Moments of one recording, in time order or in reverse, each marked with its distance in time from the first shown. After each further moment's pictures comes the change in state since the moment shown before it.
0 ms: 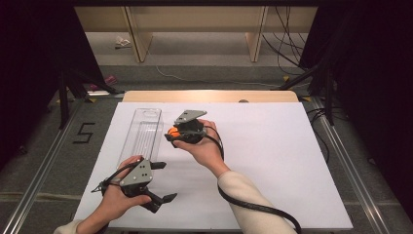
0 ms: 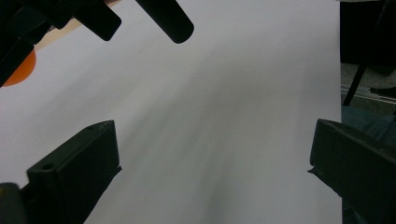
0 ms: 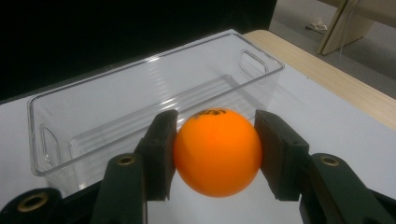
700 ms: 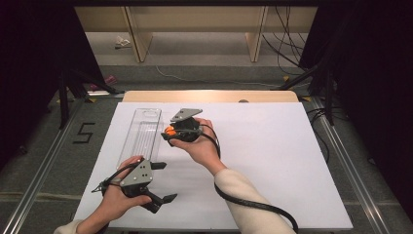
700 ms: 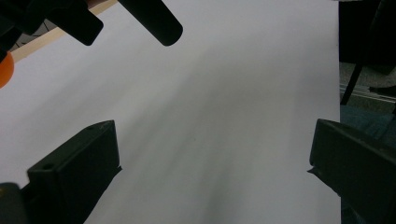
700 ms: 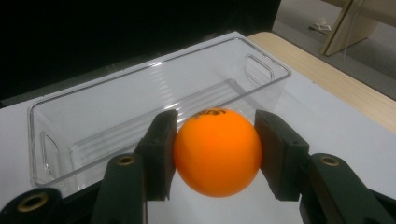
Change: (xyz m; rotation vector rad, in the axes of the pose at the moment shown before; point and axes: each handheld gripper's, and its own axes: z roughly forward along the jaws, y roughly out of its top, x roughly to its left) left arm 0.000 0.000 0.000 0.003 -0.004 0.008; right arm 0.002 0.007 0.008 0.005 0.010 -0.007
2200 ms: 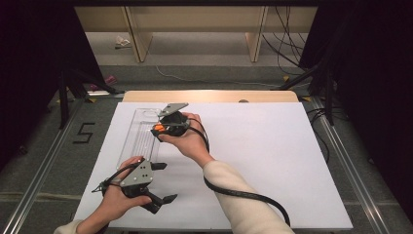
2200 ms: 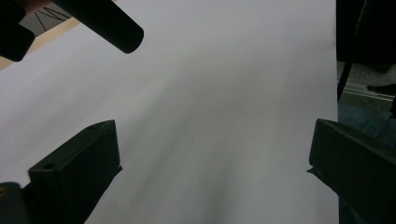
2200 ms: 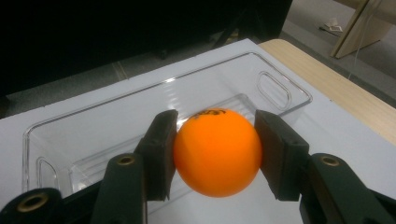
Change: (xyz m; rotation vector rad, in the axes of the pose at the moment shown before) left arm -0.001 0.000 0.000 0.000 -0.005 0.002; right arm 0.006 0.024 0.026 0.023 0.025 -0.028
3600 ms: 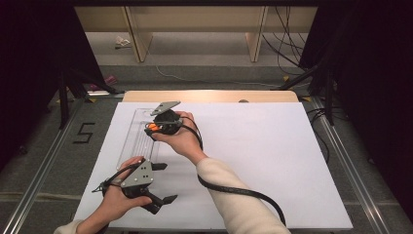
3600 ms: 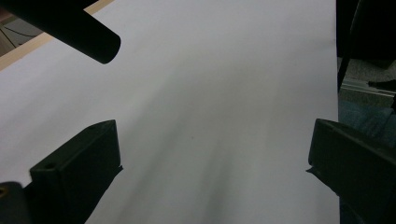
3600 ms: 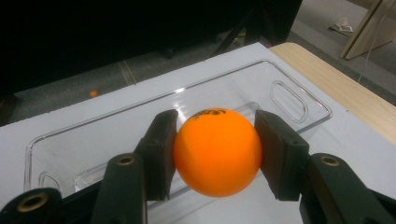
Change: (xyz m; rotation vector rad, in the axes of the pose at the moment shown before) left arm -0.001 0.000 0.000 0.015 -0.003 0.017; right arm 0.005 0.011 0.015 0.010 0.025 -0.008
